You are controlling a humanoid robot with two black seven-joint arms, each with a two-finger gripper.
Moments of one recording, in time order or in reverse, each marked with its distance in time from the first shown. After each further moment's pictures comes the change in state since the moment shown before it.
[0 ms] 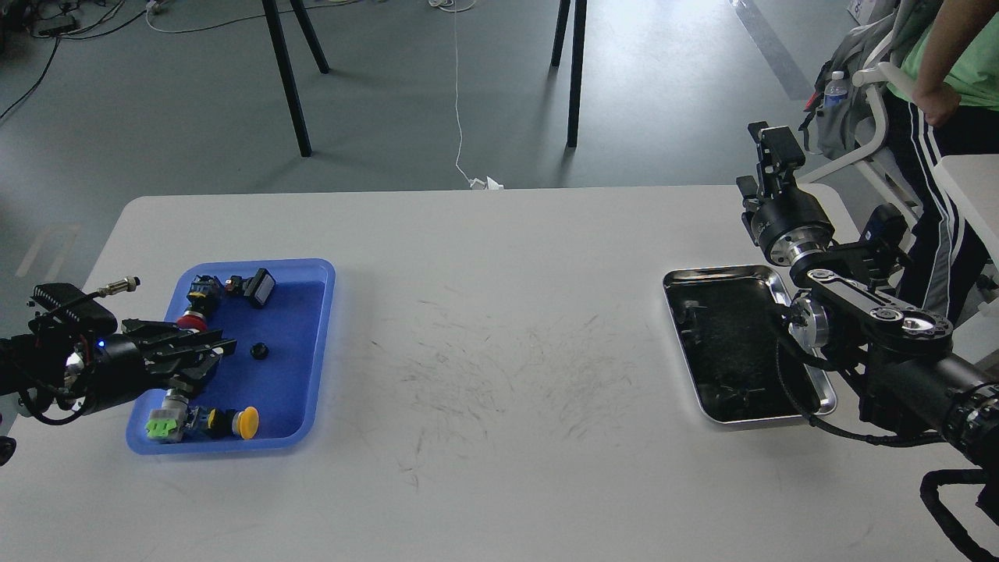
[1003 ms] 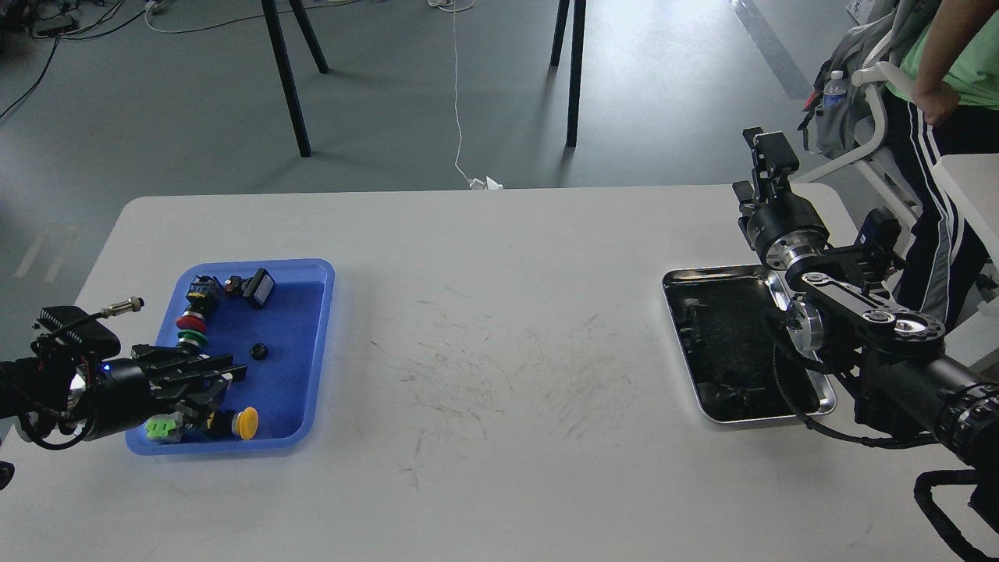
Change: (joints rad) left arm -0.005 0.029 0.013 -0.094 0.020 0.000 0.000; right arm 0.001 0.007 -0.012 -0.010 0.000 0.001 0.000
